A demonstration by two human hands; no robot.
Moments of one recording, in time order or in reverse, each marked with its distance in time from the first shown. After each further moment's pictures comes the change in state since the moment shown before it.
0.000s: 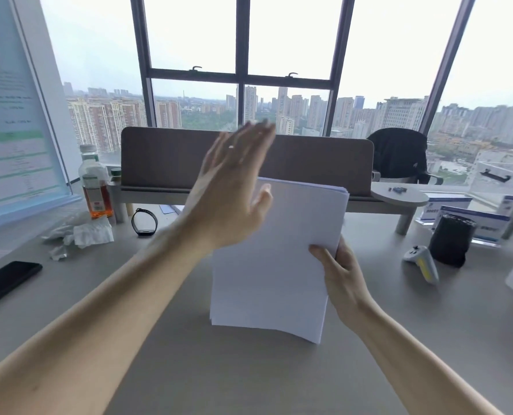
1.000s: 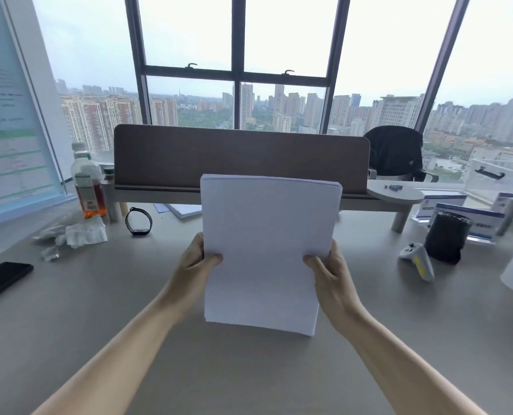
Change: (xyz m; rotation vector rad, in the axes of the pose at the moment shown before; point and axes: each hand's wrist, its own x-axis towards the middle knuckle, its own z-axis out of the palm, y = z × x) left_hand -0.112 -0.046 0.081 -1.111 -0.106 -0.849; right_hand -0.003 0.018 0.001 -0.027 0.012 0.017
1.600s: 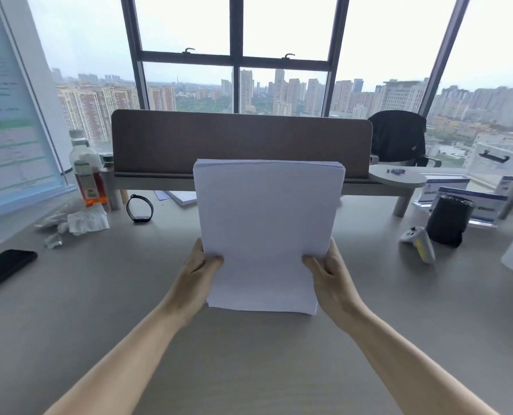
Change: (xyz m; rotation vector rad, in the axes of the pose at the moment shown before) left_hand -0.024 -0.025 0.006 0.050 -0.007 -0.035; right_hand -0.014 0.025 -0.001 -0.094 -0.023 0.072
